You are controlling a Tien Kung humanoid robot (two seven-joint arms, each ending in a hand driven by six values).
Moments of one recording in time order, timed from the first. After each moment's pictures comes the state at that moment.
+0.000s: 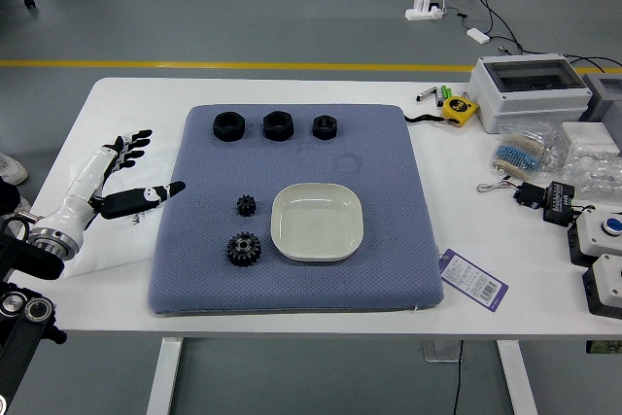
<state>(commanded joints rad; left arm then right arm) -0.15 0.19 -1.47 -1.52 1.90 -0.12 0.12 0.14 -0.25 0.37 0.27 0.18 -0.26 -0.02</state>
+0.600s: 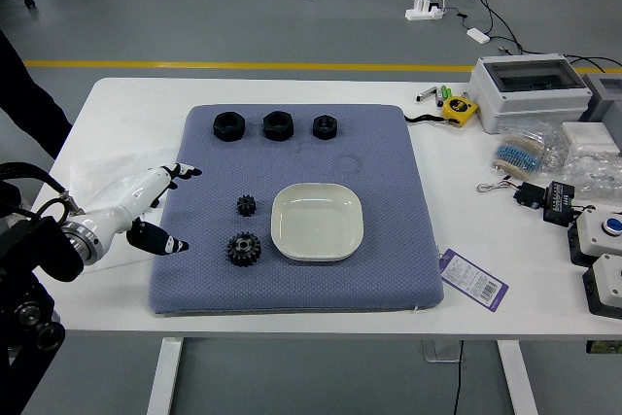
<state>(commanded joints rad) -0.15 0.27 -1.31 -1.77 2.10 -0.42 0.33 0.13 -0.25 0.38 0.27 0.16 -0.26 -0.02</state>
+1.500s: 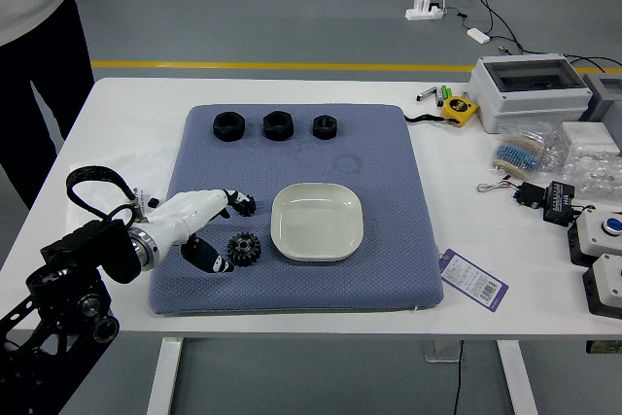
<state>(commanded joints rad) -0.27 0.22 -1.15 -1.60 2.09 -0.40 0.30 0.14 -0.25 0.37 0.27 0.18 -0.26 -0.01</state>
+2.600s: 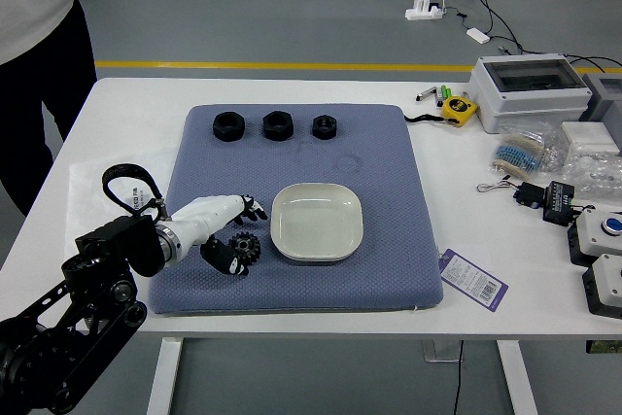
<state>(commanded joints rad) -0.36 0.18 -1.08 -1.43 2.09 -0.38 0.28 0.16 -0.26 0.37 0.27 0.18 -0.27 -0.01</state>
